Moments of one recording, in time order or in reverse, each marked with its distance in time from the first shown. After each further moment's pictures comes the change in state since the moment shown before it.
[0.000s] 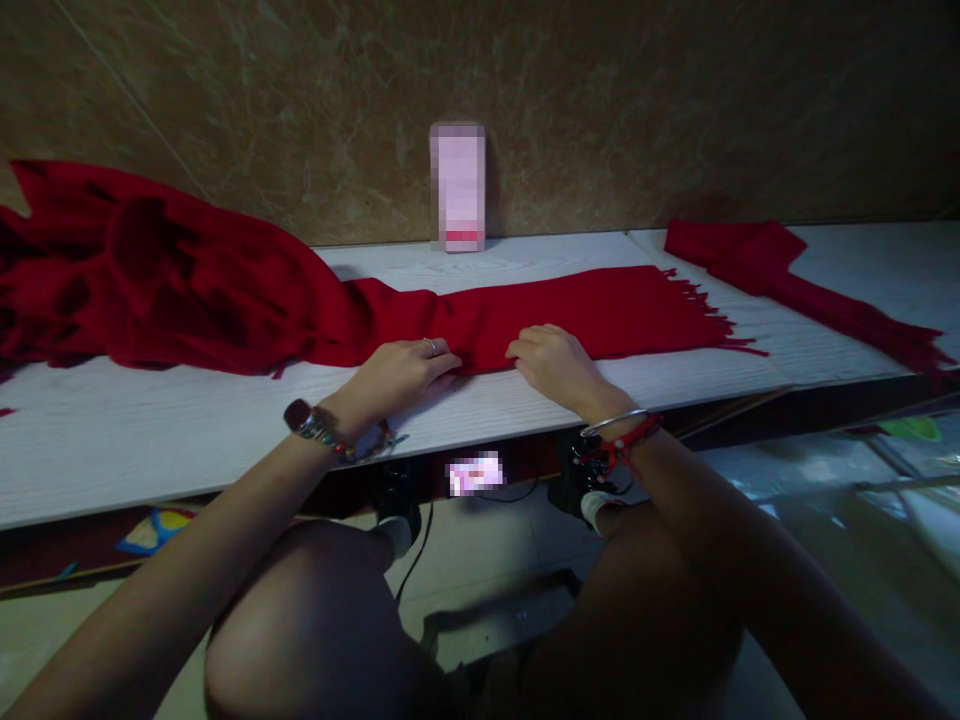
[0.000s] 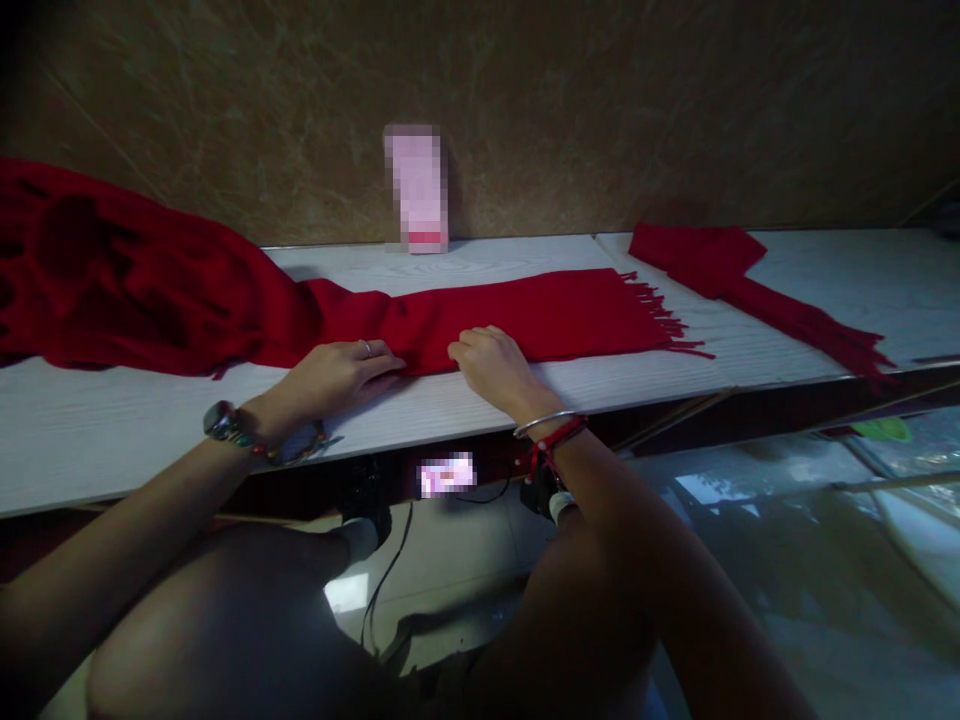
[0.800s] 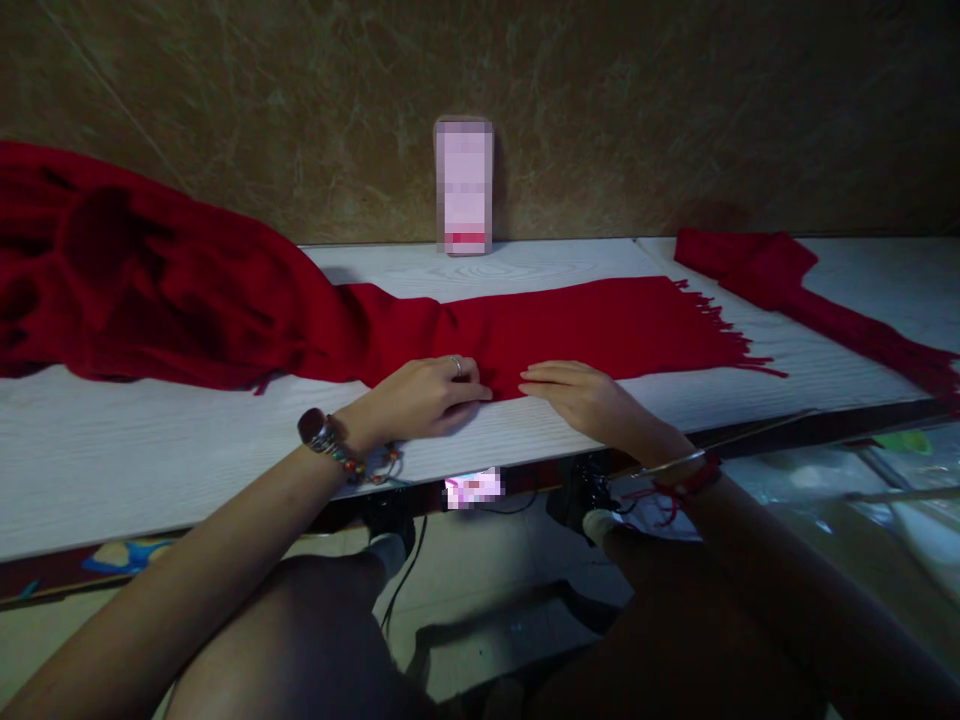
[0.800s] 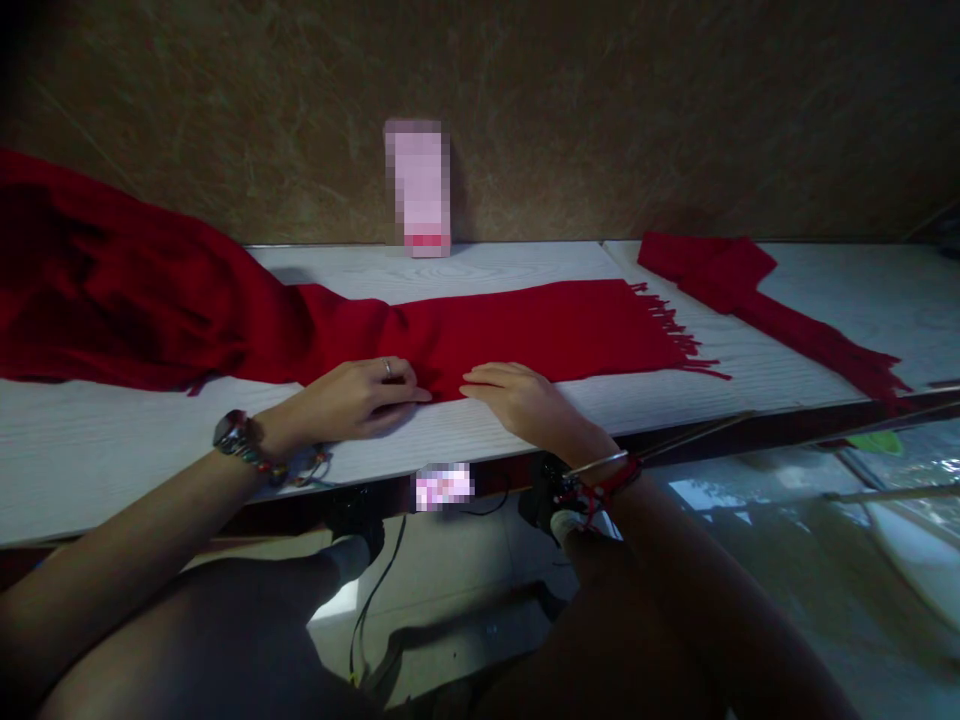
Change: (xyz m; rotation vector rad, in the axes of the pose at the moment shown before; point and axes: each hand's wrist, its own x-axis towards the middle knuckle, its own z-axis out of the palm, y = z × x) left_hand 0.013 0.002 0.005 -0.303 -0.039 0.152; right_hand -0.033 0.030 0.018 0.316 0.048 -0.175
